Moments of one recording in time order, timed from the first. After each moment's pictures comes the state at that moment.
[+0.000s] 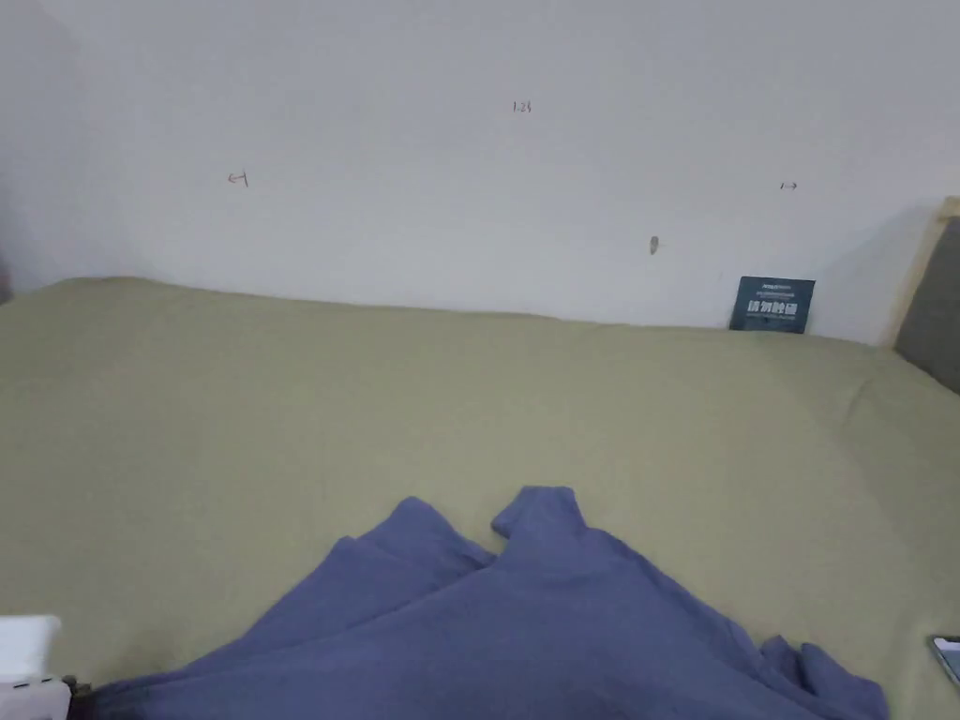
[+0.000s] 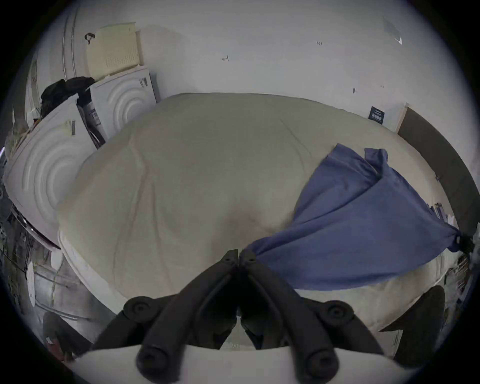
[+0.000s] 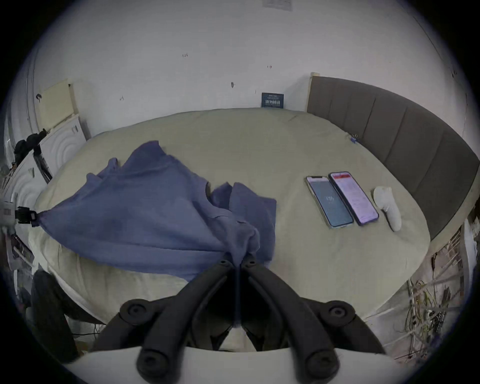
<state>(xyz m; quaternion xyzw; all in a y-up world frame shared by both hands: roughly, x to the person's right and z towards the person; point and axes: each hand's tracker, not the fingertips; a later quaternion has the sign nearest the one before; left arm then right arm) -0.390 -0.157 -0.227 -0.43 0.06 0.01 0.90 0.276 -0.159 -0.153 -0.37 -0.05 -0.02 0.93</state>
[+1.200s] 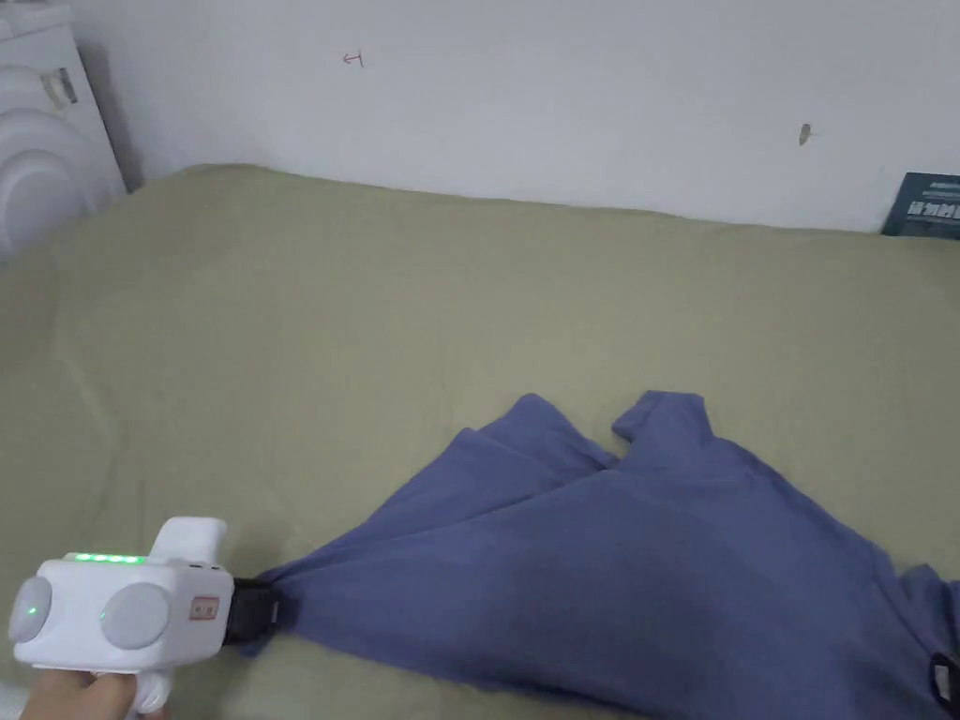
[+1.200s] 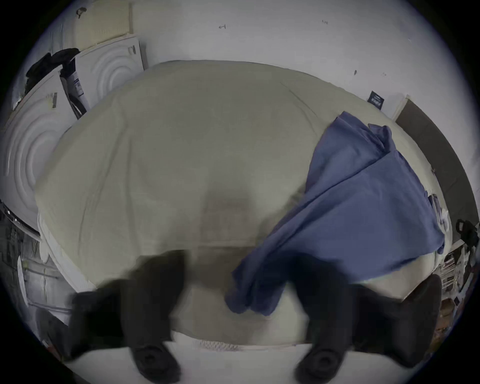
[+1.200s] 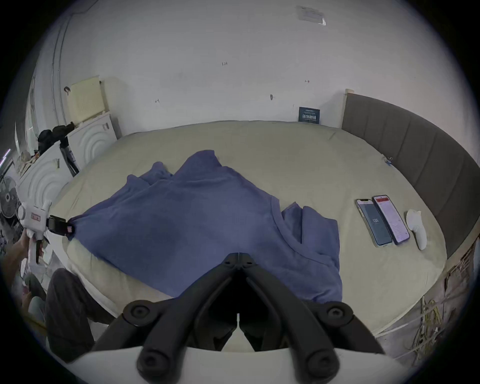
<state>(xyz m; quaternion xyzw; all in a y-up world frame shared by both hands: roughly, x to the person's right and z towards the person) -0.406 -0.206 -0.241 -0.49 0.02 0.04 0.87 0.184 -0.131 -0.165 -0.34 0.03 -0.02 0.94</state>
